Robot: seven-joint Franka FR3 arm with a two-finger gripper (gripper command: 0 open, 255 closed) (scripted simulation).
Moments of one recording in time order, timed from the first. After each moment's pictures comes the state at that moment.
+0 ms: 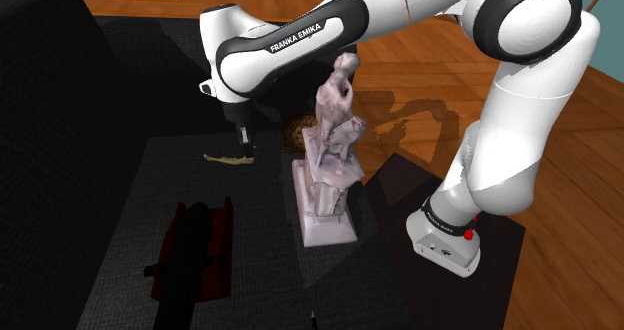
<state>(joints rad) 0.37 0.24 0.12 -1.90 0.10 2.00 -0.53</state>
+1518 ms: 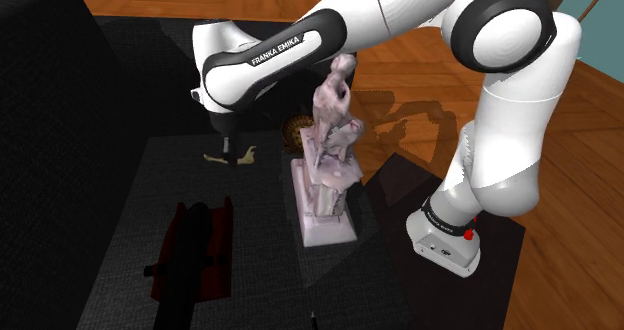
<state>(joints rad) 0.49 0.33 0.02 -1.85 0.21 2.11 -0.43</state>
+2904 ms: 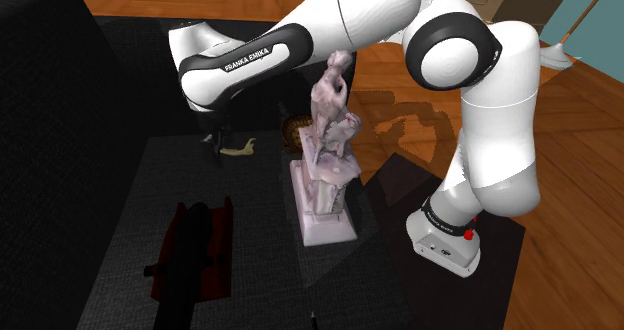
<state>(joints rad) 0.51 0.51 -0.02 -1.60 0.14 1.98 -0.22</state>
